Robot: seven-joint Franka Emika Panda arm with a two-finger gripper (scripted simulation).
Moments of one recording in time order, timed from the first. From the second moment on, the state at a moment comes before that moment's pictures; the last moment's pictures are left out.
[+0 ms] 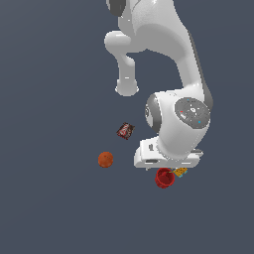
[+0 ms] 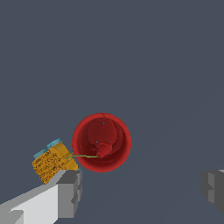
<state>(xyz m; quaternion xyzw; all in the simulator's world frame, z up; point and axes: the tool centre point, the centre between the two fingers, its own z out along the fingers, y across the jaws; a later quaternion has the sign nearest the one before) 0.124 0.125 0.144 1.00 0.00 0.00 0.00</state>
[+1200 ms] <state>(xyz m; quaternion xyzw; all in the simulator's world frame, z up) 0.131 0.157 0.064 1.00 0.00 0.00 0.00</state>
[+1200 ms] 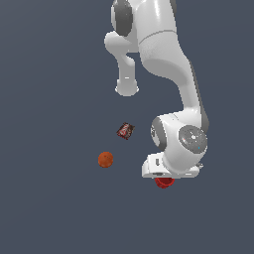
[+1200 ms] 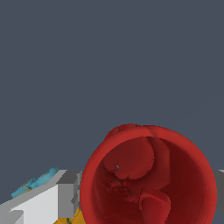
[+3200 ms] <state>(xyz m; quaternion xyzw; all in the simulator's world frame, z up) 0.099 0.150 0.147 1.00 0.00 0.00 0.00</state>
